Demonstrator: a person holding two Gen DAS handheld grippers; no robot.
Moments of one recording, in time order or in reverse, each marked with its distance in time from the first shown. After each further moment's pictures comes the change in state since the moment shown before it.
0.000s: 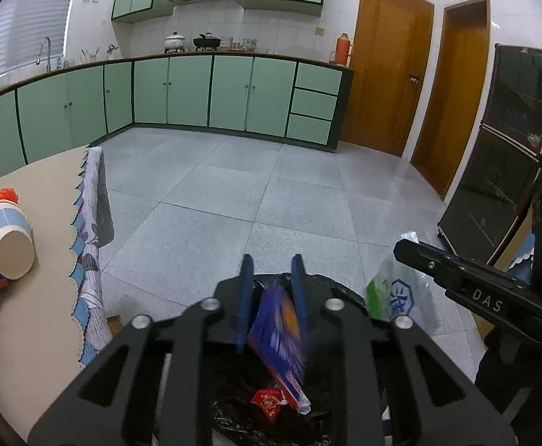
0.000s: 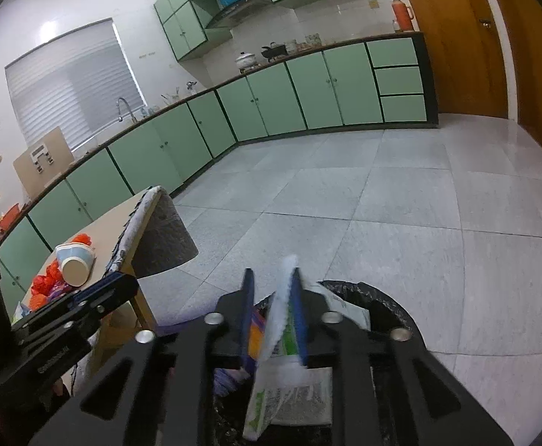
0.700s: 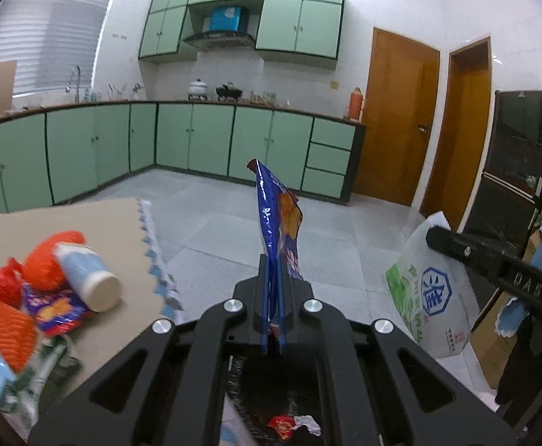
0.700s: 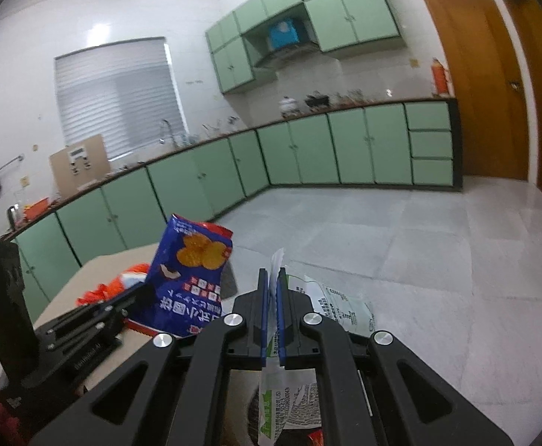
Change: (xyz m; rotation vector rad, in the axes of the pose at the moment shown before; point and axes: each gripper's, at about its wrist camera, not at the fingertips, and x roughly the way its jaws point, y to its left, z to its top) left arm -0.093 0.022 0.015 -0.035 -0.193 0.043; right arm -0.072 0.083 0.028 -0.132 -0.160 0.071
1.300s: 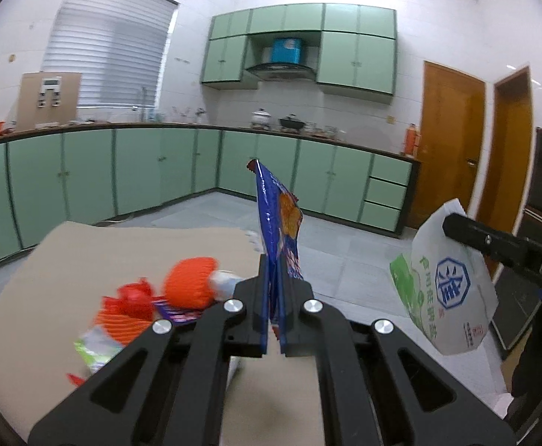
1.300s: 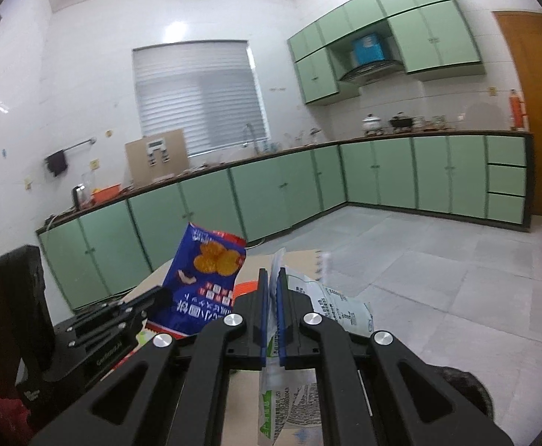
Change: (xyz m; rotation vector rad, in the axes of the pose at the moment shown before) left arm -0.127 0.099 0.031 -0.059 -0.120 0.198; right arm -0.025 0.144 0.026 -0.144 -0.060 0.262
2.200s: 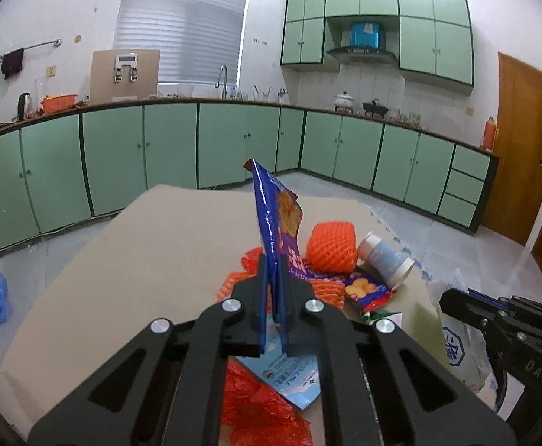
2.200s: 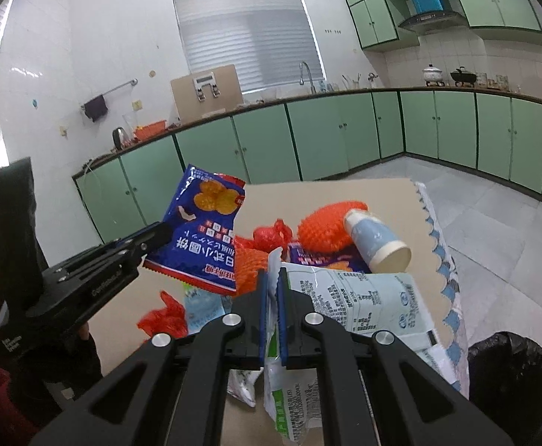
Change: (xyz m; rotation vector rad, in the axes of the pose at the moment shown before) left arm -0.028 0.120 -0.029 -0.079 0.054 0.324; right arm 0.102 0.099 -0.083 -0.062 0.227 0.220
